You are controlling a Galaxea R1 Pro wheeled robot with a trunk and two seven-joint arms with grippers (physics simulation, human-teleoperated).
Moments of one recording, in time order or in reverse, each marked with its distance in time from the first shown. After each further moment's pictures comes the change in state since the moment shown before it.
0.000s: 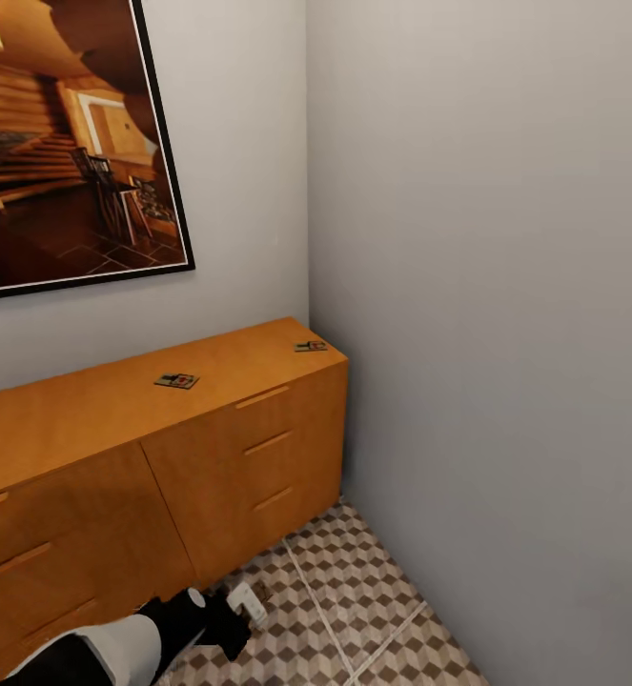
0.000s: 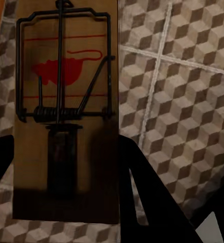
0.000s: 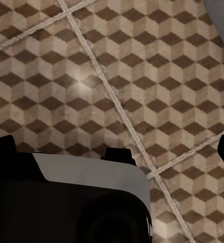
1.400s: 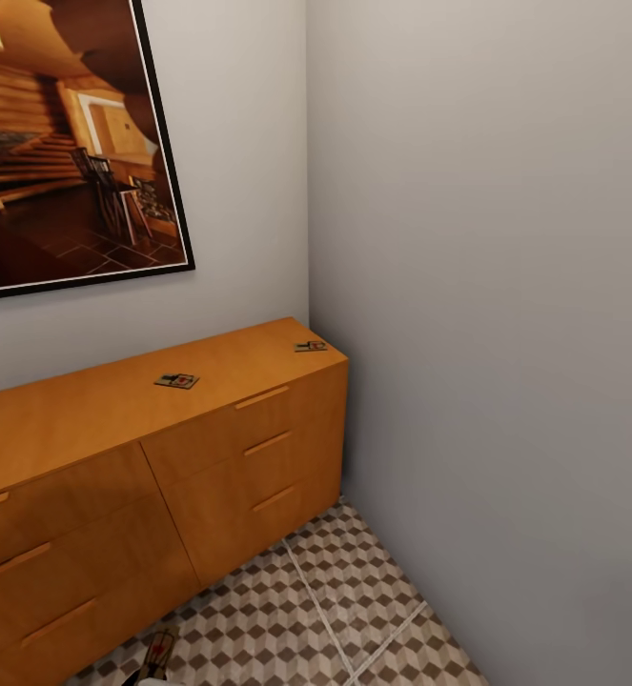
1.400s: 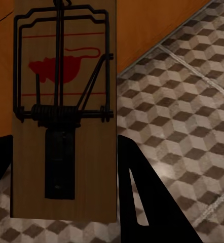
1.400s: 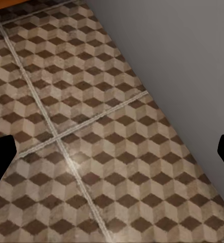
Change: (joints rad) left arm 0.358 0.115 0.015 0.027 0.484 -0.697 0.444; right arm 0.000 -0.020 0.002 -0.387 0.002 0.039 -0.006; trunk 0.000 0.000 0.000
